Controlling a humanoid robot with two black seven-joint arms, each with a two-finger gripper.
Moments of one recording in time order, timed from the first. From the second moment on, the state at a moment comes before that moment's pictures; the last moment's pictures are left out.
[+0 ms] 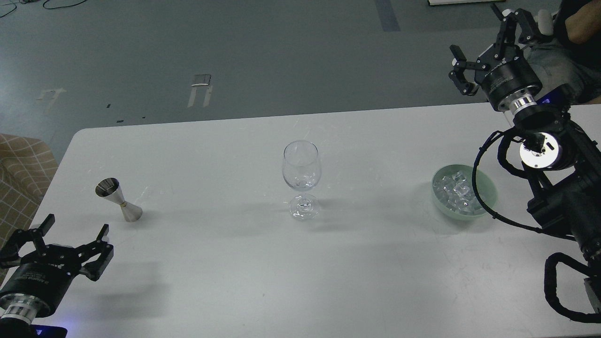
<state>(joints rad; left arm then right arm) 0.46 0.35 -1.73 -1.62 -0.27 -0.11 0.13 0.69 -0.19 1.38 0.73 -0.61 0.39 0.18</state>
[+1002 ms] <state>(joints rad) 0.17 0.17 -1.67 -1.28 -0.10 -0.12 0.13 0.68 -0.19 1.38 0.73 -0.61 0.39 0.18</state>
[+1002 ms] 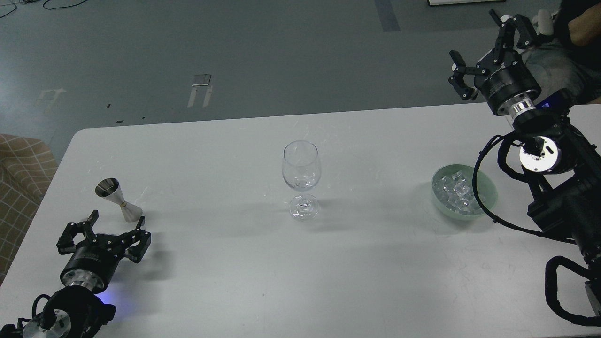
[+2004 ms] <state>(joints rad) -0.06 0.16 -1.66 -1.00 -0.06 -0.22 0.13 0.67 -0.19 1.38 0.73 -0.61 0.38 0.18</state>
